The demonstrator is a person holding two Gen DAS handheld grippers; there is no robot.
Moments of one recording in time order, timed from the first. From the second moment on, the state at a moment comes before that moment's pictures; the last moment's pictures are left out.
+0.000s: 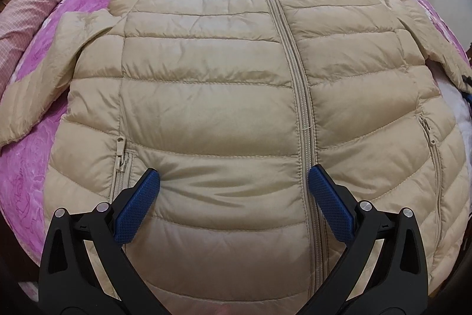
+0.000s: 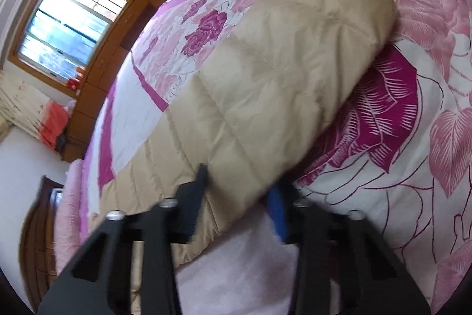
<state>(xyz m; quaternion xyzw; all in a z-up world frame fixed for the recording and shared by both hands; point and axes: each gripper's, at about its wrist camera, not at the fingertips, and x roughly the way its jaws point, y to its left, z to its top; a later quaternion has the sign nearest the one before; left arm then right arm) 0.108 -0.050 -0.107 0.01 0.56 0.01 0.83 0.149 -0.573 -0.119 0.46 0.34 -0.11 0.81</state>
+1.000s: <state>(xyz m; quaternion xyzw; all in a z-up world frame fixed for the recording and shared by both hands) 0.095 -0.003 -0.046 0.06 0.50 0.01 0.86 0.129 -0.390 0.083 0.34 0.25 0.10 0.90</state>
